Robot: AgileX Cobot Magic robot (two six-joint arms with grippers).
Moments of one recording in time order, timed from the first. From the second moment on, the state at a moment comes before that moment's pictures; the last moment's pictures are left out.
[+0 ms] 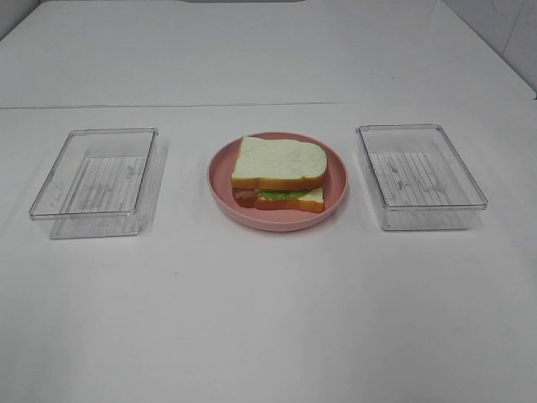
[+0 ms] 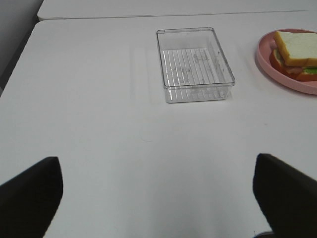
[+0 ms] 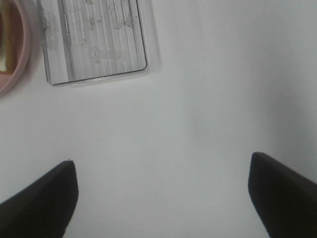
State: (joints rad) left arm 0.02 -0.01 -0.50 -0.05 1.05 0.01; right arm -0.04 1.16 -1.02 0.05 1.02 0.07
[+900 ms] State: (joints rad) left arm 0.02 -0.01 -0.50 -0.05 1.05 0.01; right arm 0.00 0.11 -0.51 0.00 1.06 0.05
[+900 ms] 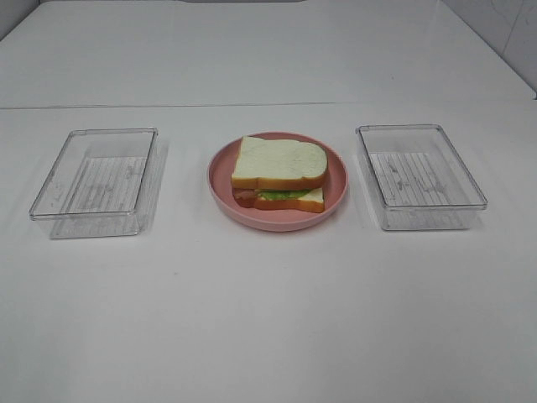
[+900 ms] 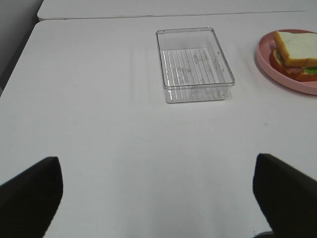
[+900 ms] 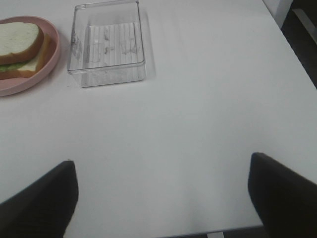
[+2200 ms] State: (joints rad) left arm 0.02 -0.01 -0.50 -0.07 1.05 0.01; right arm 0.03 0.00 -0.50 0.00 1.06 -0.01
